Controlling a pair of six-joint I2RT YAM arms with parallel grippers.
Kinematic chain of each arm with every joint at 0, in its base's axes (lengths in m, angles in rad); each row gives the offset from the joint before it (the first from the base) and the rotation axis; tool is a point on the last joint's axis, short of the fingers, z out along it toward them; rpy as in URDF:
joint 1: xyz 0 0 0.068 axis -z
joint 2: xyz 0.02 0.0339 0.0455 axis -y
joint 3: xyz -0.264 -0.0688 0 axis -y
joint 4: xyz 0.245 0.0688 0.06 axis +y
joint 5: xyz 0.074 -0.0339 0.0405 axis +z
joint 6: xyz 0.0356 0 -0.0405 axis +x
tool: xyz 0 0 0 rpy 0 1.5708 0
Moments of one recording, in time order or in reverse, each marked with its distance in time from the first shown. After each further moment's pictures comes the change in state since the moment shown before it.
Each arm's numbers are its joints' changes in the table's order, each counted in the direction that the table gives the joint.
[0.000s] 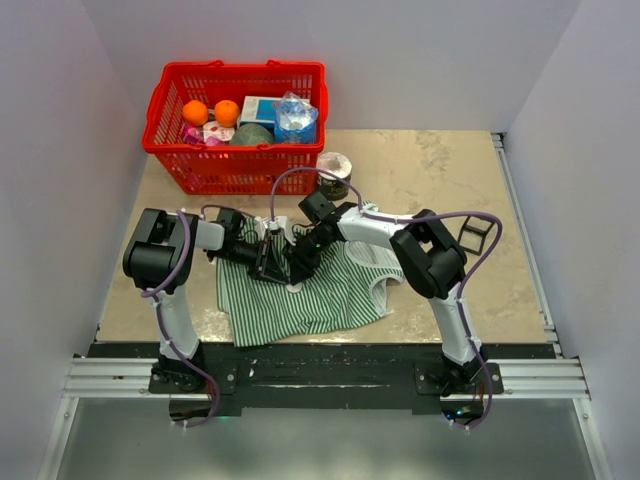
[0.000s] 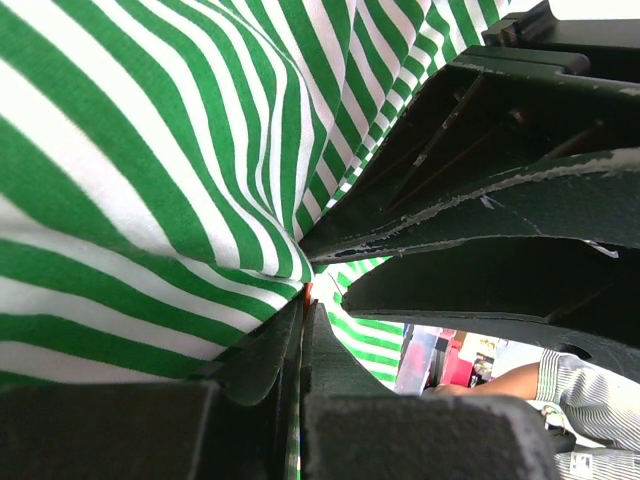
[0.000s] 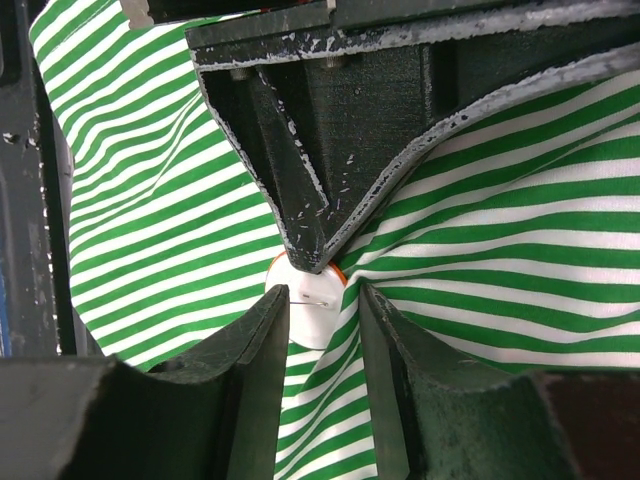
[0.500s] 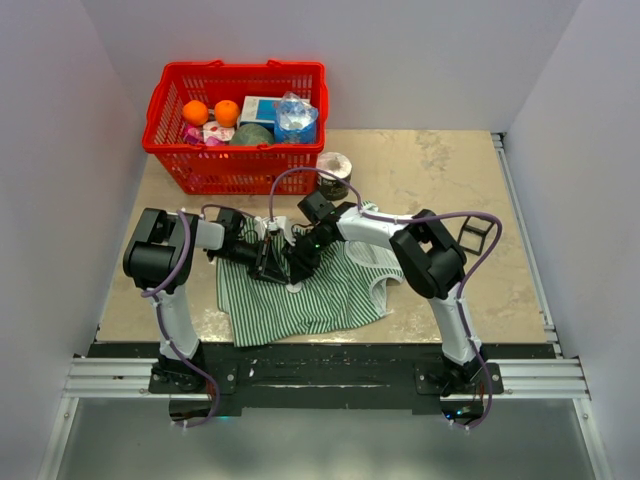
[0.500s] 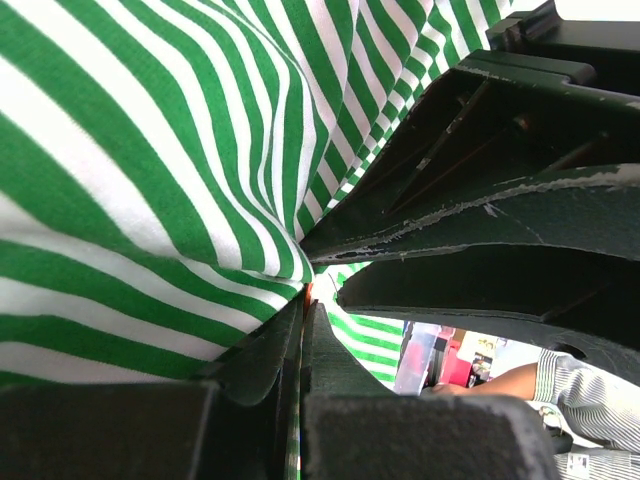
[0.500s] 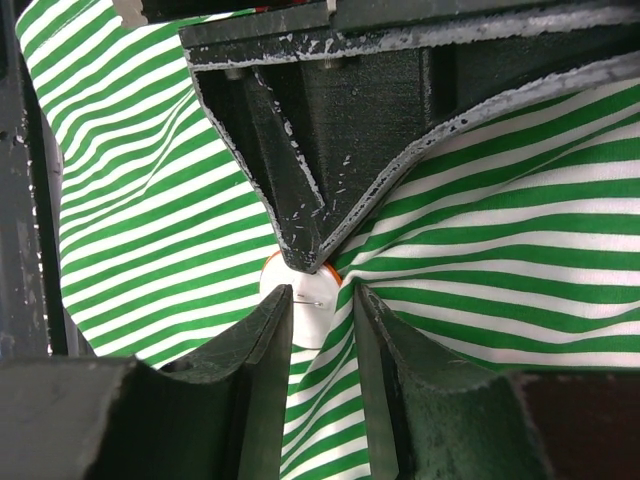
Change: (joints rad) left arm 0.000 -0.002 0.005 0.009 0.002 0.000; right arm -0.003 -0.001 0.006 0.005 -0.017 -0.013
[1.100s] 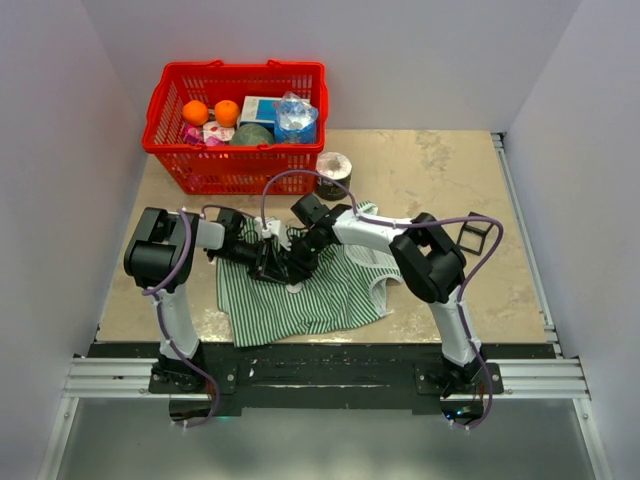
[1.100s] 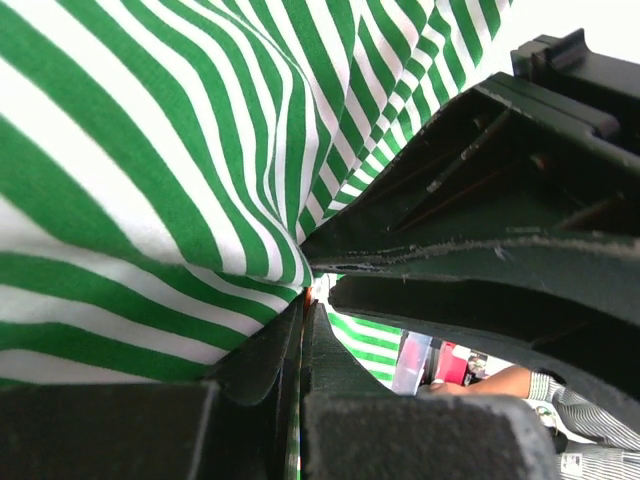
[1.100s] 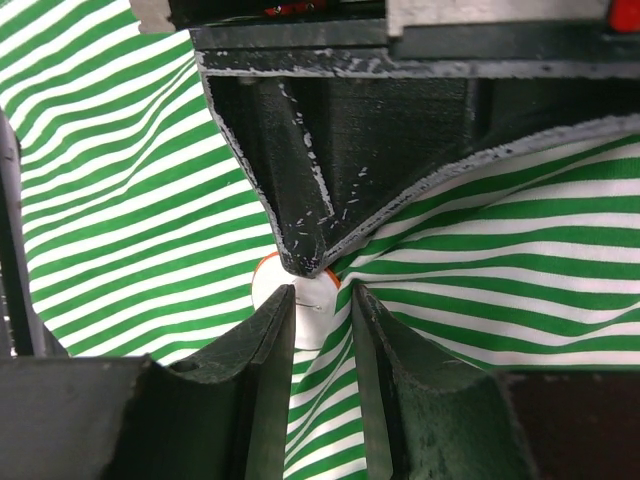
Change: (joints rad) left arm 0.000 -0.009 0.004 0.003 -0.009 0.000; right arm -0.043 0.017 0.010 0.023 -0.106 -0.036
